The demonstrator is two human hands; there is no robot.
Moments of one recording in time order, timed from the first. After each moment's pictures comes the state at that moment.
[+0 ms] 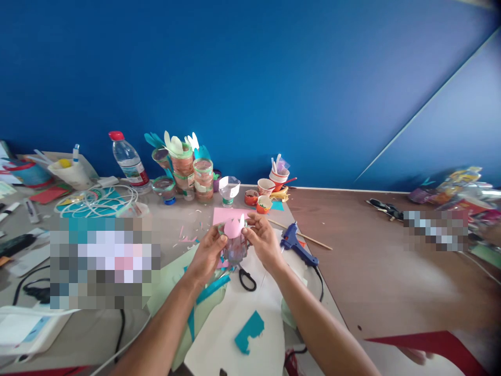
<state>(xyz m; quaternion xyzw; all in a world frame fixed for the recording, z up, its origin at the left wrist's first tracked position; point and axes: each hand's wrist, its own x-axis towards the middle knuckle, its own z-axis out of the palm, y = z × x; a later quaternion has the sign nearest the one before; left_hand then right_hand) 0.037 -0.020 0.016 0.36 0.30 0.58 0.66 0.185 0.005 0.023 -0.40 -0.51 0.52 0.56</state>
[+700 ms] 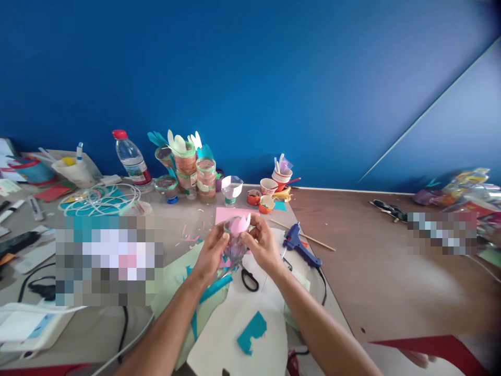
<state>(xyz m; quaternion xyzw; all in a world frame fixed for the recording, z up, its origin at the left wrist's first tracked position) 0.037 -0.021 0.008 0.41 0.32 0.60 0.61 0.179 -0.002 0.019 -0.44 -0.59 0.43 0.52</state>
